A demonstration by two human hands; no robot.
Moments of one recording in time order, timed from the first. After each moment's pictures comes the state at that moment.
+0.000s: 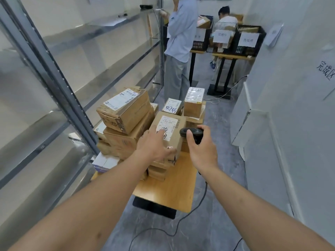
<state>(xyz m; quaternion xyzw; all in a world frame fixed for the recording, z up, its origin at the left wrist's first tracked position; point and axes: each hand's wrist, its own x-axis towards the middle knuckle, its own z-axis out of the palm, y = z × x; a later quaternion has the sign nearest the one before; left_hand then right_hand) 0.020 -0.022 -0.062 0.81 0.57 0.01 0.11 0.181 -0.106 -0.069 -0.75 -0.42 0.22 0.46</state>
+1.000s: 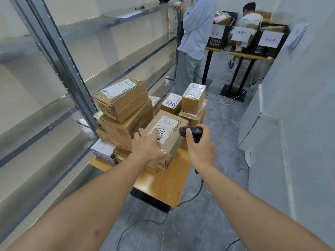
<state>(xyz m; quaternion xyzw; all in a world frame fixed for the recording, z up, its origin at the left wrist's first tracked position) 0.059 -0.060 -0.082 0.71 0.69 -0.01 0.14 0.235 -0.112 -0.080 -0.73 -0.45 0.26 0.44</state>
